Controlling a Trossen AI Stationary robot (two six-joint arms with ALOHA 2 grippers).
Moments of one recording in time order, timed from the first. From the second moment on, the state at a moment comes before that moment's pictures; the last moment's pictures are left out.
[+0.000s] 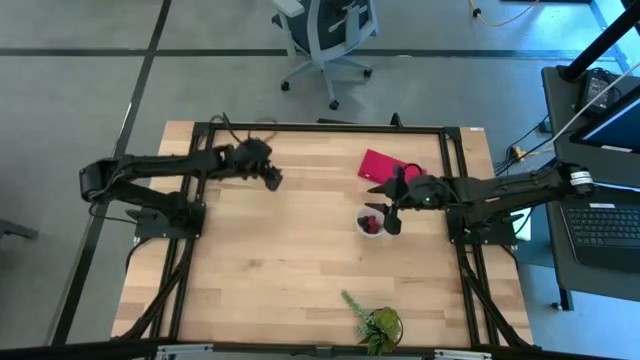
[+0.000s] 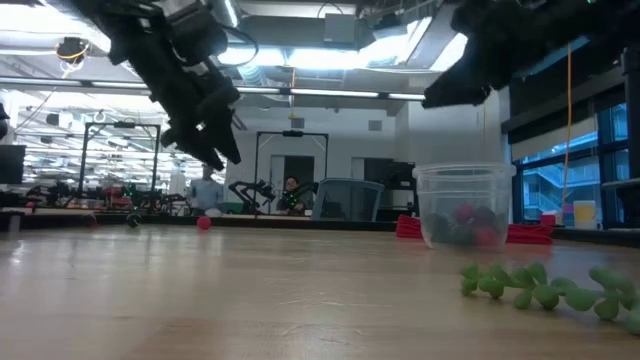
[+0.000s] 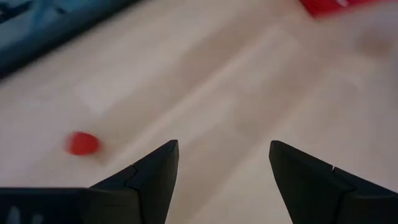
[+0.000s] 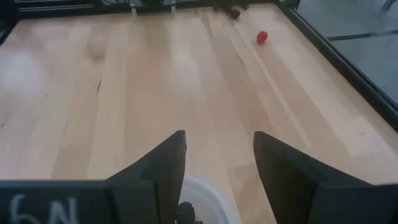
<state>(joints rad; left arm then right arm) 0.37 1.20 0.67 -0.29 -0.19 -0.42 0.04 1.02 0.60 -0.07 0.22 0.09</state>
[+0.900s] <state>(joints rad) 0.76 1.72 1.11 -0.74 -0.07 -0.38 0.04 1.02 0.50 0.12 0.21 0.05</state>
